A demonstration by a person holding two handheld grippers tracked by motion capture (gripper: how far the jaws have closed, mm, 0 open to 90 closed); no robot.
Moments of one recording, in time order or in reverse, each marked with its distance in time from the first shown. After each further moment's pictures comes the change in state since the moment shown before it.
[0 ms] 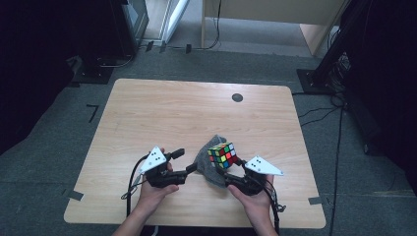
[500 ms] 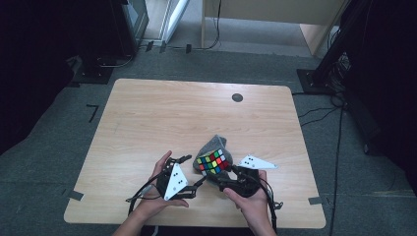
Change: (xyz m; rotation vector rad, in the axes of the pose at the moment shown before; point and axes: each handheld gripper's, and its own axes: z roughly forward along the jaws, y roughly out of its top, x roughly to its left) left arm -0.039 -0.014 0.010 0.055 0.117 0.488; right arm 0.012 0.005 0.007 0.136 0.154 0.103
